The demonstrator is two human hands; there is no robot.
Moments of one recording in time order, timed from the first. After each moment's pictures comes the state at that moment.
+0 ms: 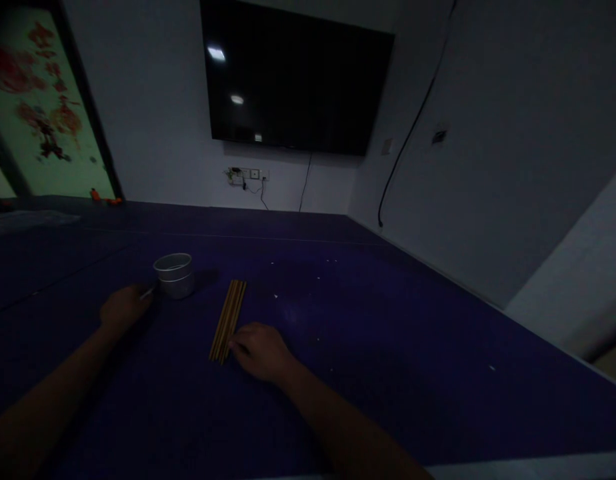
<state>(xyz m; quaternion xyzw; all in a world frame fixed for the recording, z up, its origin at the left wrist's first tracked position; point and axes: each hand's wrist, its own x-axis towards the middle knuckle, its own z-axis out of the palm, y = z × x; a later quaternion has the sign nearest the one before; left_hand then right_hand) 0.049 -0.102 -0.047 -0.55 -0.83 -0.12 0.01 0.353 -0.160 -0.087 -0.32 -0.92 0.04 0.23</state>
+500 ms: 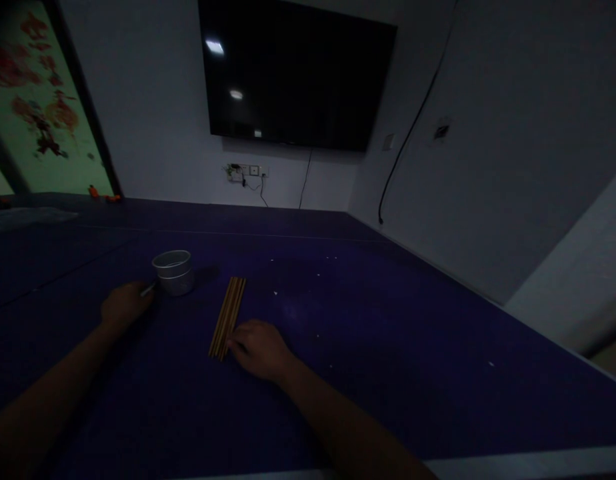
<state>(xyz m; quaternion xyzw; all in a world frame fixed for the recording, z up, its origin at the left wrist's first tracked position) 0.049 -0.100 -0.049 -0.56 -0.82 -0.11 0.03 0.352 -0.165 -0.083 -0.30 -0.93 0.02 0.23</state>
